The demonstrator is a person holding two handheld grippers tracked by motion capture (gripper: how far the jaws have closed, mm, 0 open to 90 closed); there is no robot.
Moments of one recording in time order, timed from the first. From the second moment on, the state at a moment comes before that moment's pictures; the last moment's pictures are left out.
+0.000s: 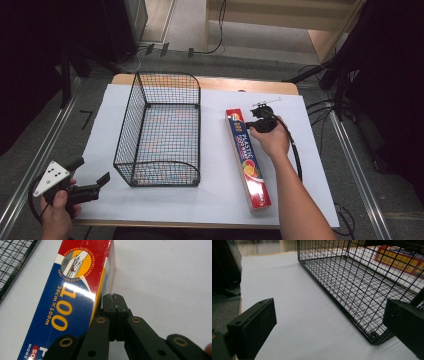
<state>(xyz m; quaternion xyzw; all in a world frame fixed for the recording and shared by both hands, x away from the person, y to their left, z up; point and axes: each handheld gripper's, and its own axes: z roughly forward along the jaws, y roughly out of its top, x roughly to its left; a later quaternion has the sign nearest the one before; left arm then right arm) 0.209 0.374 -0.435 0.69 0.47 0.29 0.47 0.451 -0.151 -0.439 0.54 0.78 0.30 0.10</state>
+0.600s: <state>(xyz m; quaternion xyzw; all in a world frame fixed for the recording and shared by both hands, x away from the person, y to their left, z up) 0.209 0.373 -0.436 0.69 0.47 0.28 0.47 0.450 -0.123 -0.438 0.48 0.82 0.30 0.08</state>
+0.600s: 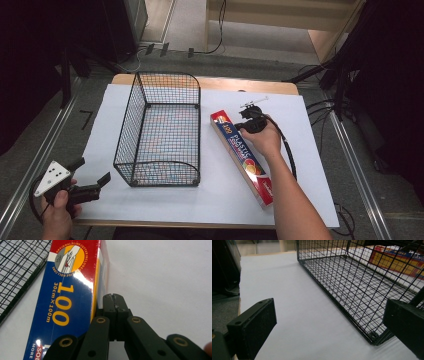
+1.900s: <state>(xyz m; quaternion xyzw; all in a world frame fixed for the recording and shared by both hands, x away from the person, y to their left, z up) 0.209 0.373 -0.436 0.69 0.47 0.29 0.47 0.372 -0.174 -0.402 0.52 0.82 0.26 0.04</state>
